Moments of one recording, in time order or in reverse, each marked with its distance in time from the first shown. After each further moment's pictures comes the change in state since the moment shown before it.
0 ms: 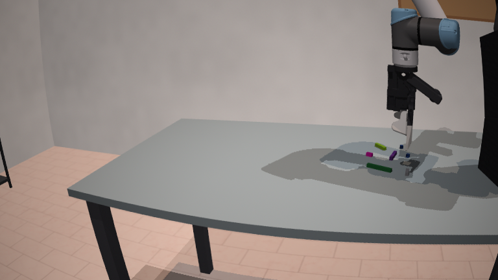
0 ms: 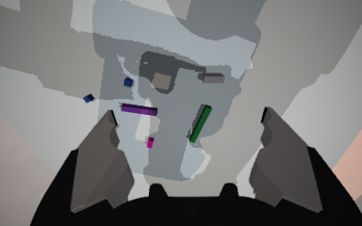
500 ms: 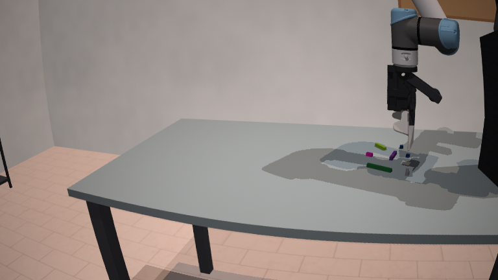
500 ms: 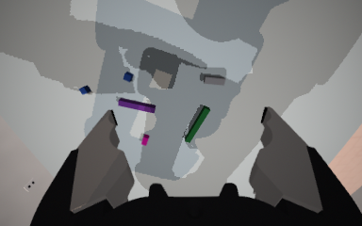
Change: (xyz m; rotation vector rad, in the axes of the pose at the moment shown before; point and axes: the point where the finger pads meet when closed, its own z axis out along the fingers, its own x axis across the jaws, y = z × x) arm -0.001 0.001 0.000 -0.001 0.002 -0.087
